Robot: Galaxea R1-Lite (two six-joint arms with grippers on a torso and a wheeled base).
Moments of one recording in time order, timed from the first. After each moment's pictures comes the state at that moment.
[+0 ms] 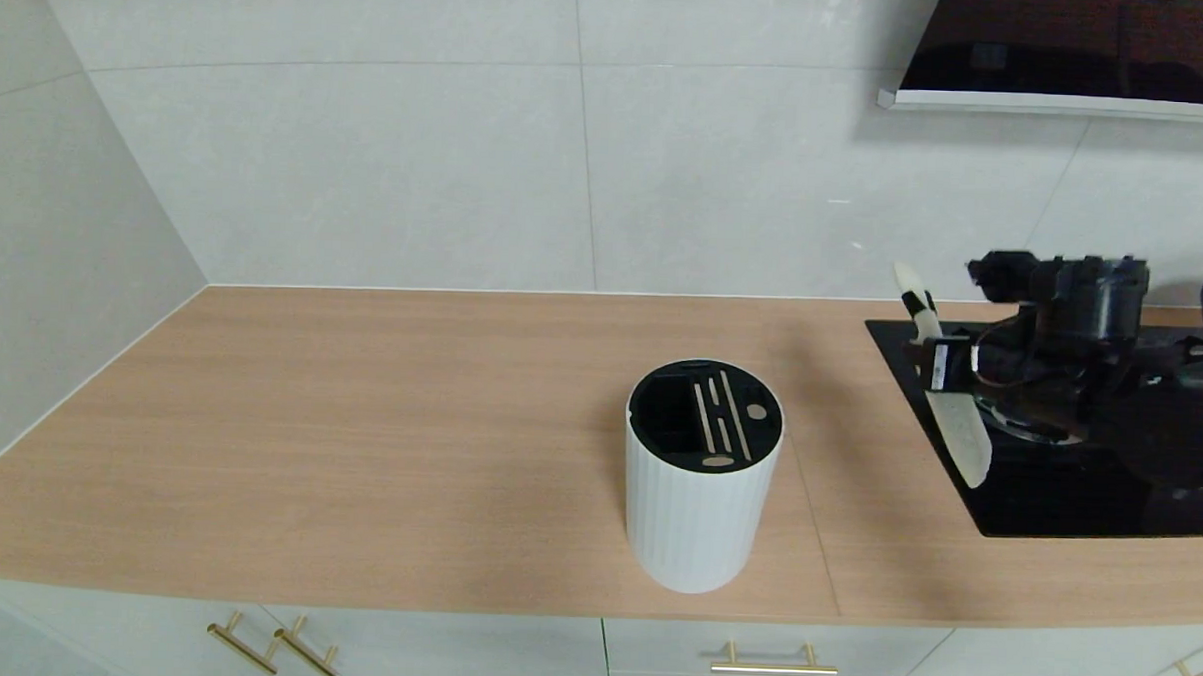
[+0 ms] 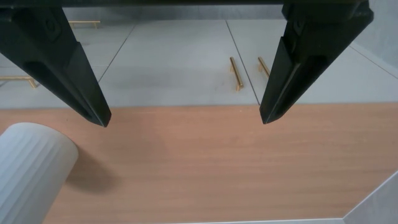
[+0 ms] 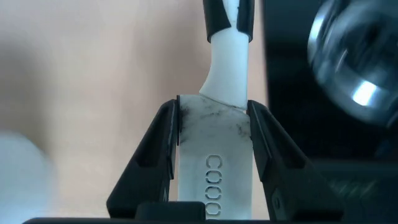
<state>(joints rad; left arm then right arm) 0.00 0.00 0.00 0.00 -0.01 0.01 0.18 1.85 -1.04 -0.55 -0.13 0.04</state>
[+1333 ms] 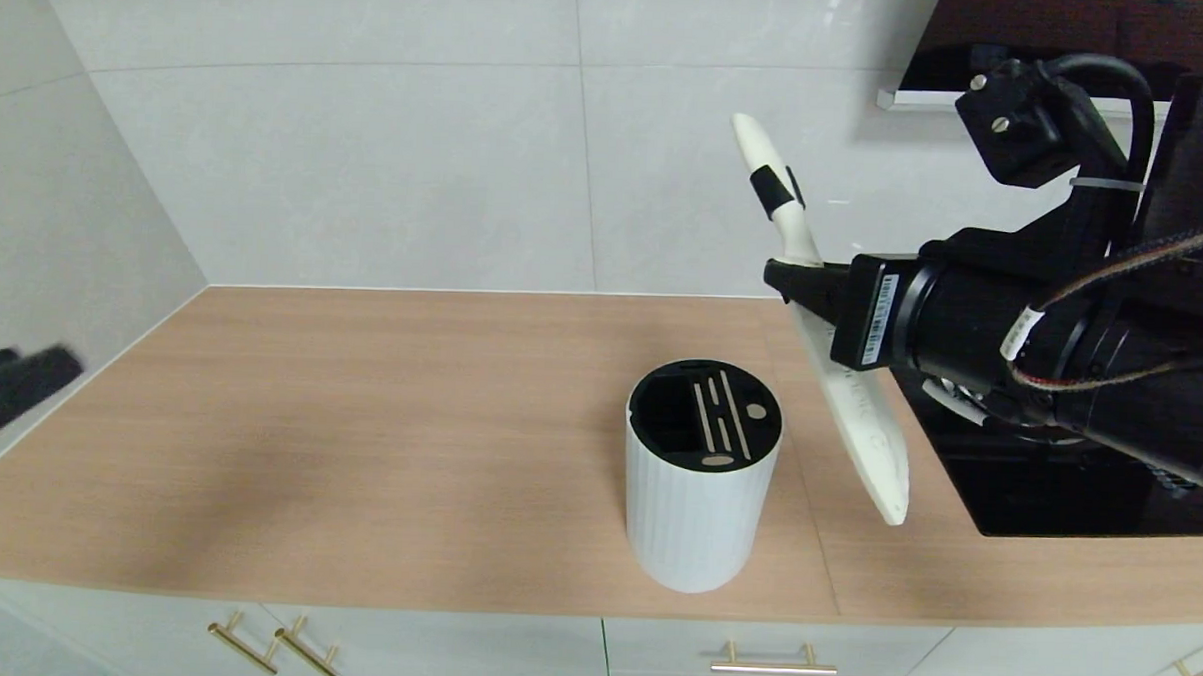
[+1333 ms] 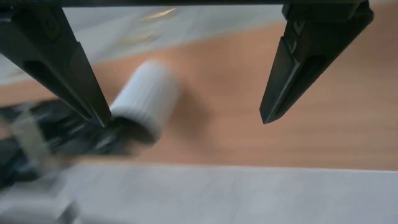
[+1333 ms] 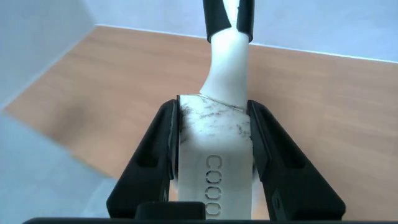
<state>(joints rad) -0.21 0.80 -0.62 -0.26 -0.22 -0.32 0.81 1.52 -1.08 -0.38 -0.26 0.16</state>
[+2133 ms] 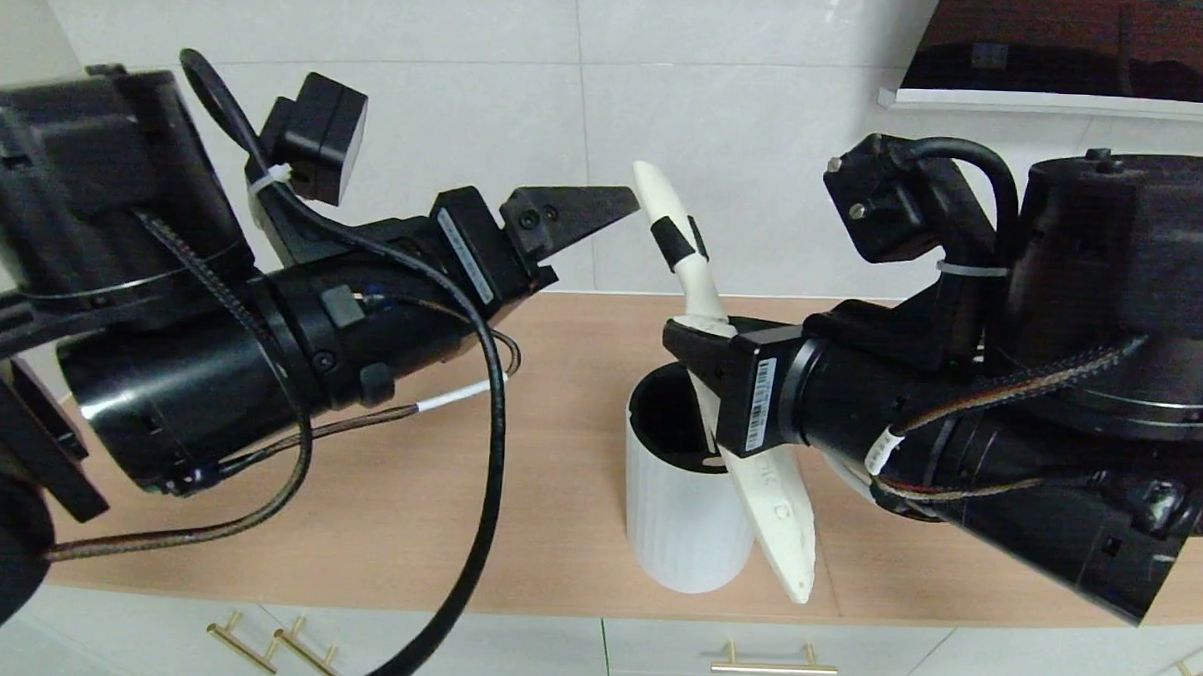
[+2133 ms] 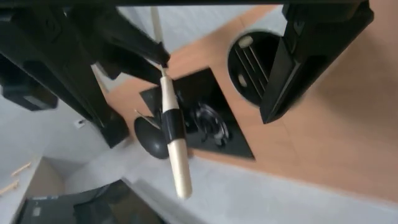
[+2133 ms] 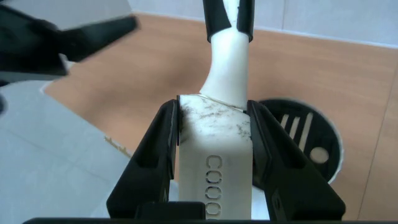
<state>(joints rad) -0.66 1.52 -0.92 -0.67 -0.09 -0.71 0.98 1.61 -1.05 -0.48 -0.36 0.18</state>
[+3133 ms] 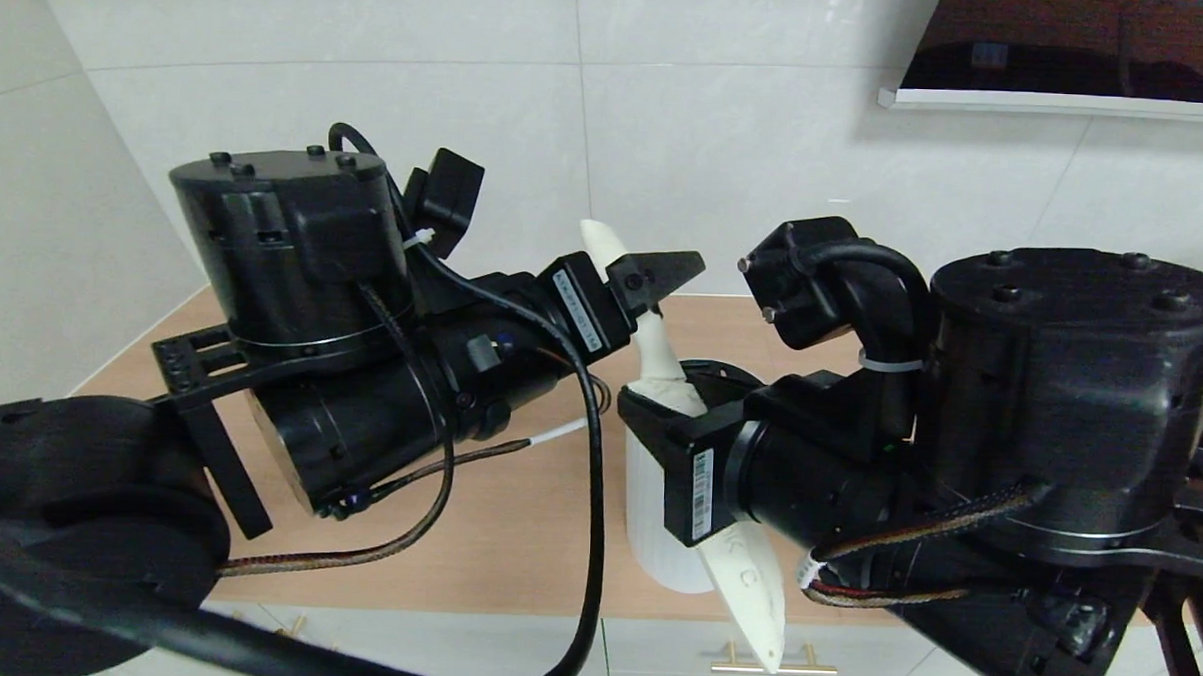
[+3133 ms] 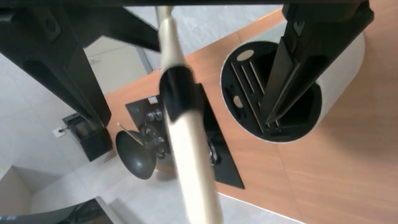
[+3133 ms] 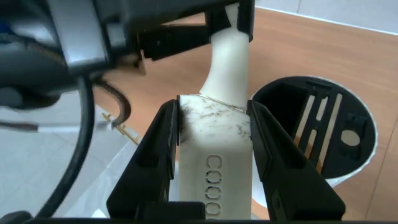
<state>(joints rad) -0.74 1.65 -0.95 -0.69 0.03 -0.71 1.07 1.65 -1.00 -0.52 -0.42 0.15</state>
